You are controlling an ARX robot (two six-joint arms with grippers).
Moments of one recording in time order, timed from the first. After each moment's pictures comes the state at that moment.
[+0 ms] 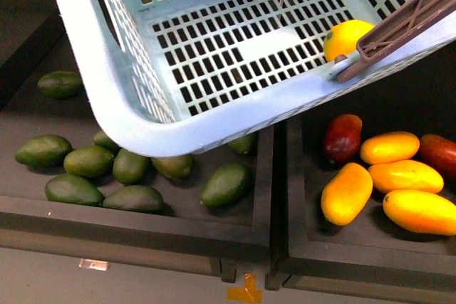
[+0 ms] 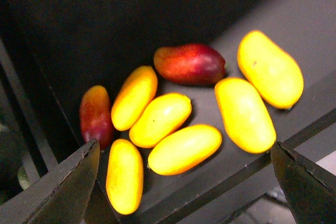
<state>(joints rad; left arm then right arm) -0.73 1.74 1.59 -0.31 -0.07 -0.99 -0.28 1.40 0.52 0.12 0.03 0.52</state>
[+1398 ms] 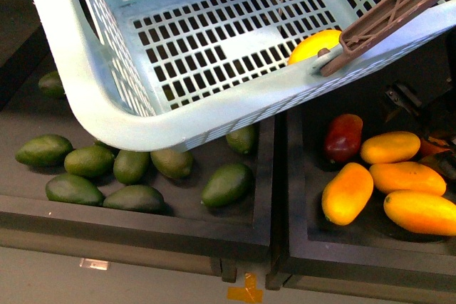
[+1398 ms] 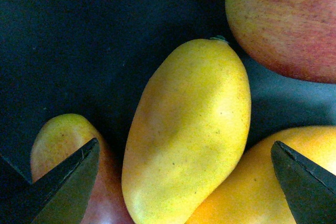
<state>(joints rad) -0.72 1.74 1.59 -0.31 -0.08 -0.98 -0.05 2.49 1.39 -0.01 0.06 0.87</state>
